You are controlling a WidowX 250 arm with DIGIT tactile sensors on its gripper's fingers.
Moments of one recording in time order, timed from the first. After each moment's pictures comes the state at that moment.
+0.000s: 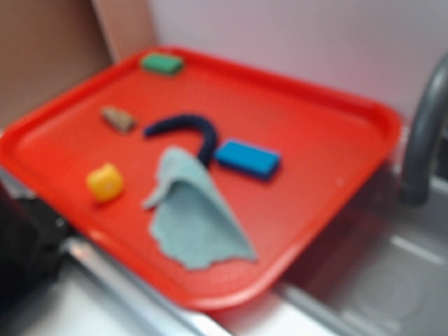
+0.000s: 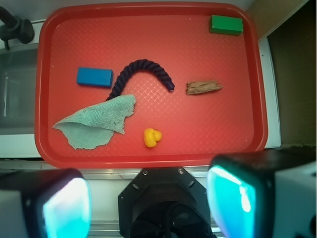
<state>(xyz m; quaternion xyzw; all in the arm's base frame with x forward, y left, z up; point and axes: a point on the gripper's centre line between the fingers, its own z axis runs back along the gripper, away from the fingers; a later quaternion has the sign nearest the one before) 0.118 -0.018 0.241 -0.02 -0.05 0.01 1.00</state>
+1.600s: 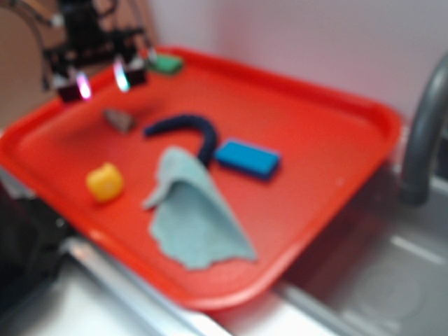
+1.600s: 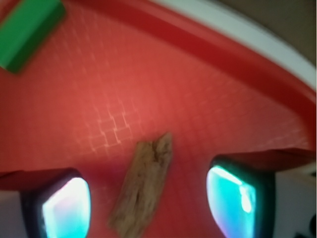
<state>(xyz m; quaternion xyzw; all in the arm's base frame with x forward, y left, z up) 0.218 0.103 0.041 0.04 -0.03 0.52 0.85</state>
